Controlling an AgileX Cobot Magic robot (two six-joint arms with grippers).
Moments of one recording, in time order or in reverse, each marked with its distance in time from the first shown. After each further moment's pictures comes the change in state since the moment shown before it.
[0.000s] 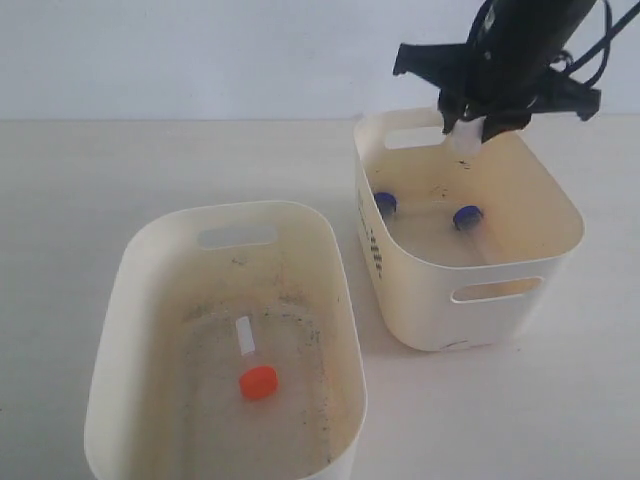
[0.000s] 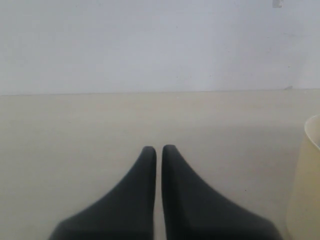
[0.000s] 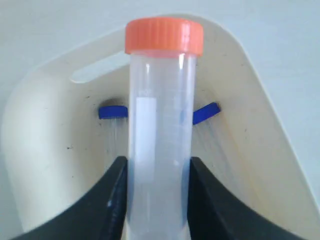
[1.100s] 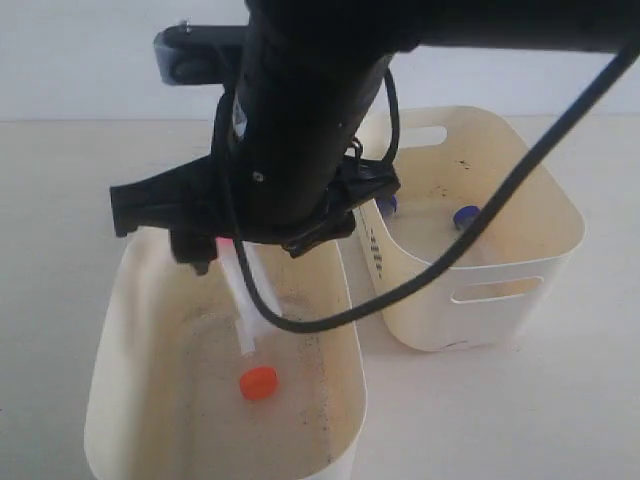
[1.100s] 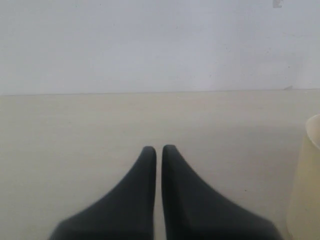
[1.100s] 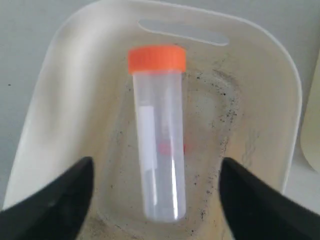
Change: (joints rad) left arm 0.000 0.000 0.000 0.000 0.000 0.000; right arm 0.567 -0.054 0.000 0.109 0.105 -0.108
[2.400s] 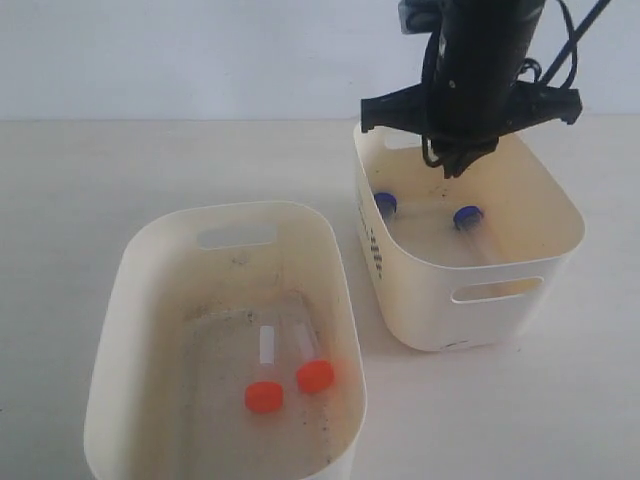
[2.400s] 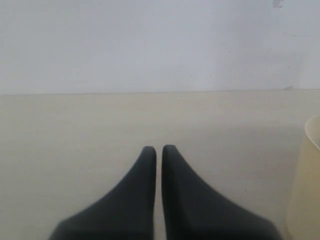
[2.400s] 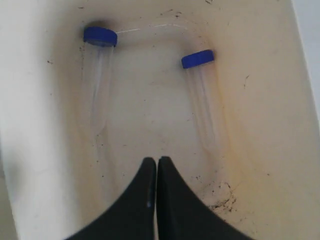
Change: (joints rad) left arm 0.000 0.000 0.000 0.000 0.000 0.000; right arm -0.432 0.102 -0.061 -0.175 0.140 0.019
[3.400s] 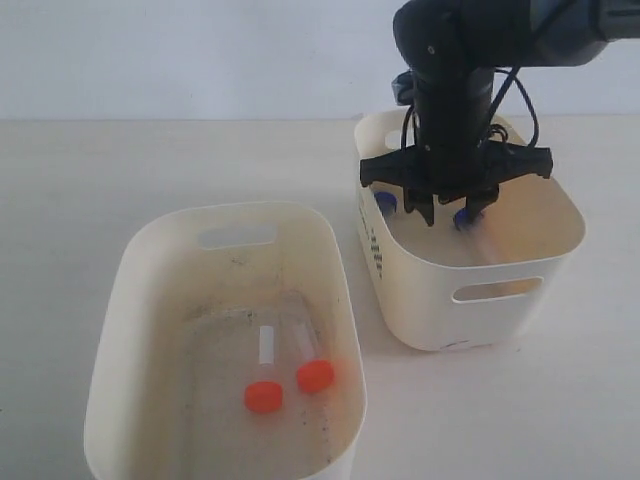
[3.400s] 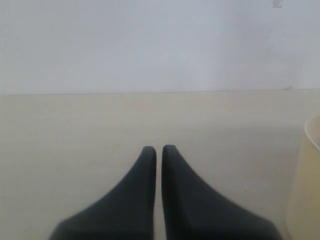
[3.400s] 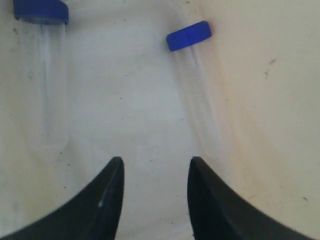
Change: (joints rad) left arm 0.000 0.000 0.000 0.000 0.000 0.000; right arm -0.012 0.171 0.000 -0.042 -0.021 0.097
